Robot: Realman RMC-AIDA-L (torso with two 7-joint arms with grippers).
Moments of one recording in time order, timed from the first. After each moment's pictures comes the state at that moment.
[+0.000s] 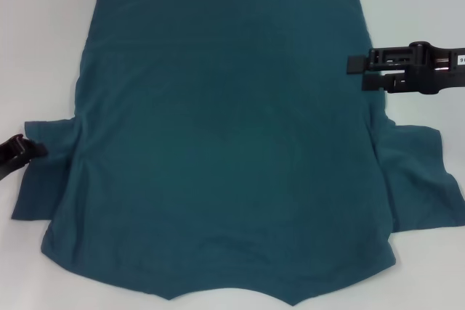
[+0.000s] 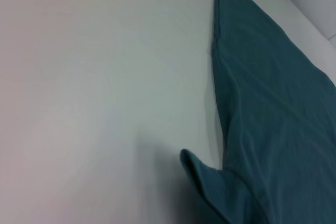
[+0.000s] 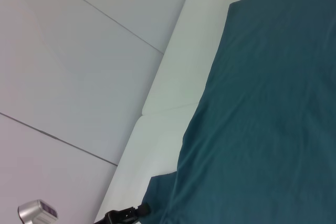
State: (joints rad) left arm -0.52 -2.04 0.39 0.63 2.28 1.04 -2.32; right arm 0.73 1.90 -0.65 -0.69 -2.07 -1.57 2.44
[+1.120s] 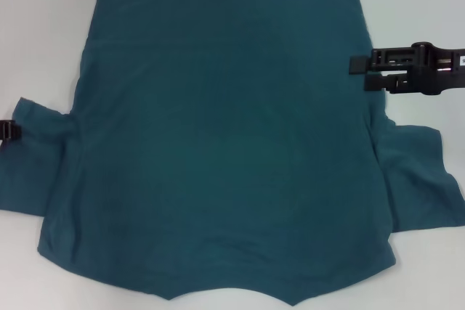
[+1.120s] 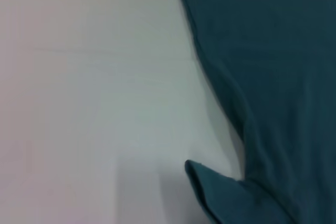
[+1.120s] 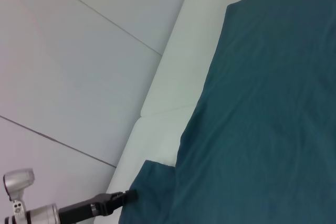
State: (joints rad) left arm -0.61 -2.01 0.59 0.85 2.64 1.05 -2.30; right arm 0.72 1.90 -0.64 -0.69 -2.07 -1.57 2.44
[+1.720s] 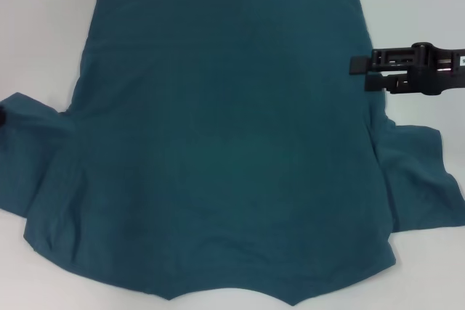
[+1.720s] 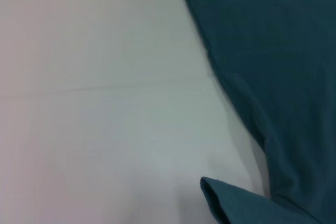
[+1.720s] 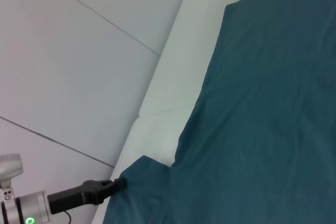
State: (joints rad) left arm -0.66 -2.00 0.60 0.90 2.75 1.06 -2.31; right arm 0.72 1.90 -0.64 -0.69 -2.07 -1.56 2.44
